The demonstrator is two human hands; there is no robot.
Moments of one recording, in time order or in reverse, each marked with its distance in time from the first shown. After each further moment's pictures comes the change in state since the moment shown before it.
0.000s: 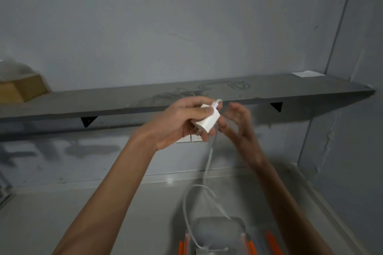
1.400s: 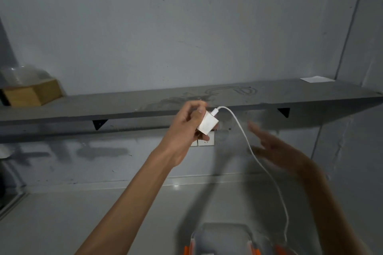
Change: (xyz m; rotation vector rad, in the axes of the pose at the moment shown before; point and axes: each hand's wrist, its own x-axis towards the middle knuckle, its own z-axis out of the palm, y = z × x) left_hand 0.005 -0.034 0.008 -0.072 0.450 0.090; right_hand -0.003 -0.011 -0.077 -0.440 -0.454 0.375
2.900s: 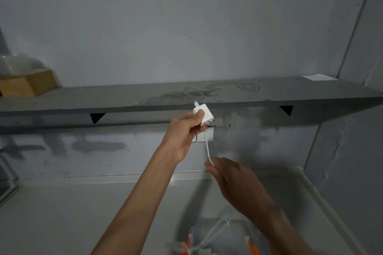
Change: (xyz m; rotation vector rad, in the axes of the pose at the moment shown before) left_hand 0.028 -0.038 -0.022 -0.241 0.137 -0.193; right_hand -0.024 -0.041 0.123 -0.662 0.320 -0.365
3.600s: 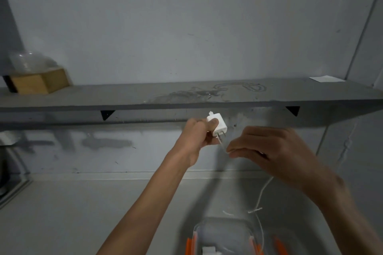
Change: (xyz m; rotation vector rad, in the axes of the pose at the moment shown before) left_hand -0.032 0.007 0.017 0.209 -0.017 -0.064; right_hand 0.021 -0.002 -0.106 -0.006 0.121 -0.410
